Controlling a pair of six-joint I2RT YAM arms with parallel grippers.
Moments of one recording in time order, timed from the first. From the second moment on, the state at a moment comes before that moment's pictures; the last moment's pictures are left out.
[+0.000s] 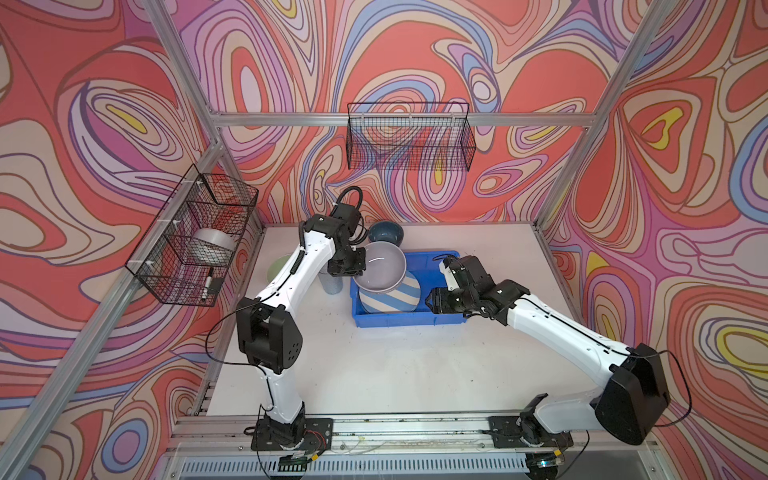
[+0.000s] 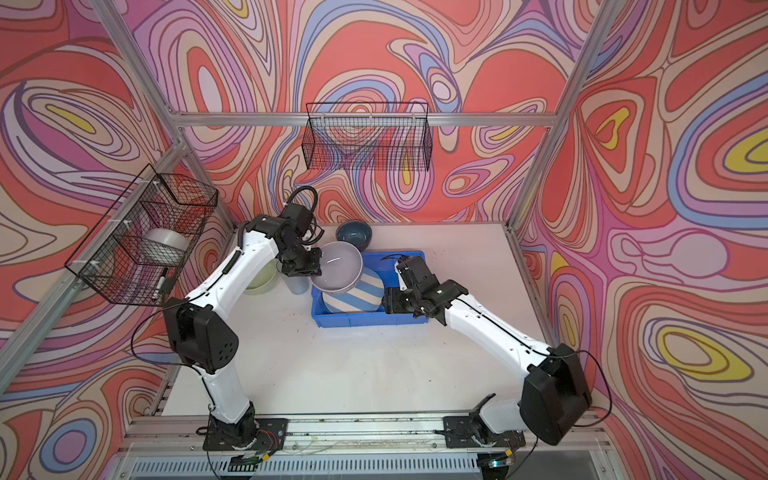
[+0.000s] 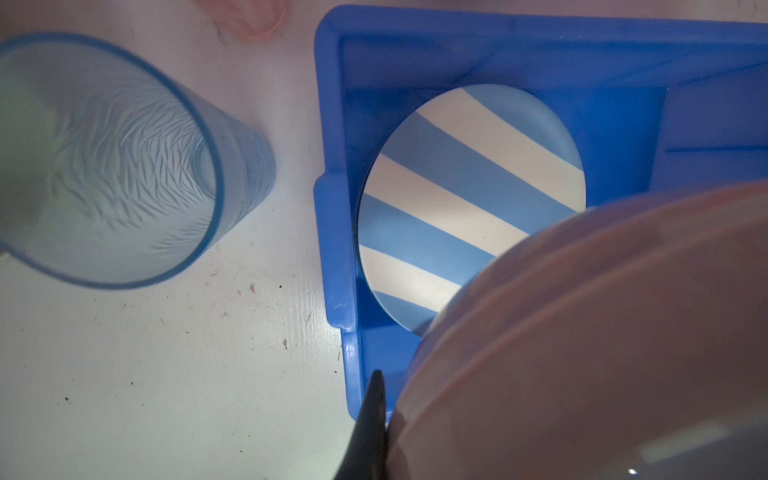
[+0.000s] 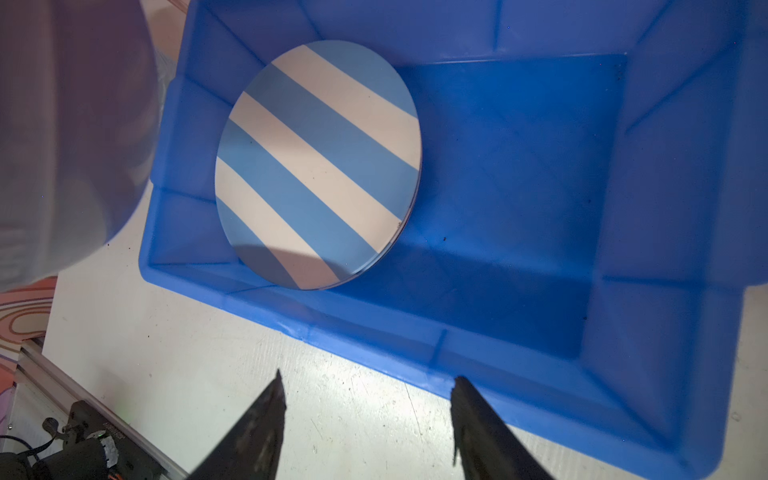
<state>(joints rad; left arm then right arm) -0.35 1.88 1.89 -1.28 0.09 -0.39 0.60 1.38 1.10 -0.61 -0.09 0.50</state>
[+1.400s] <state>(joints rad) -0.42 2.19 1.98 -1.30 0.01 -0.34 0.60 1.32 1.04 -0.60 -0.07 0.53</state>
